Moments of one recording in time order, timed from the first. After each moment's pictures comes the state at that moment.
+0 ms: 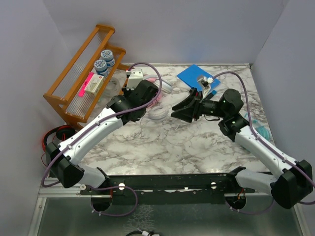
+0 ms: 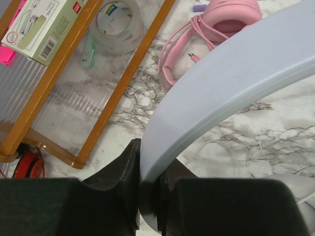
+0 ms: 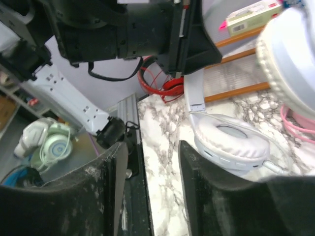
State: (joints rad) left arm -0.77 1.41 1.44 -0.89 -0.85 -0.55; right arm 0.50 1.16 0.86 0.43 -0.93 0.58
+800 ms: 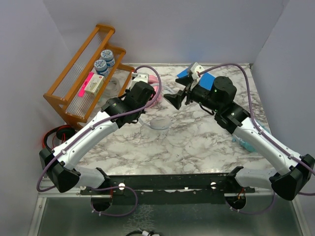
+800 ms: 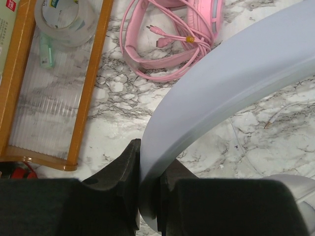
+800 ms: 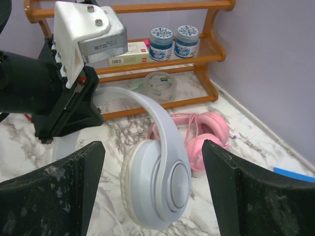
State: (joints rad) left arm -0.77 1.33 1.40 -0.85 -0.59 -0.37; right arm 0.65 1.19 1.15 0.04 -0.32 -0.09
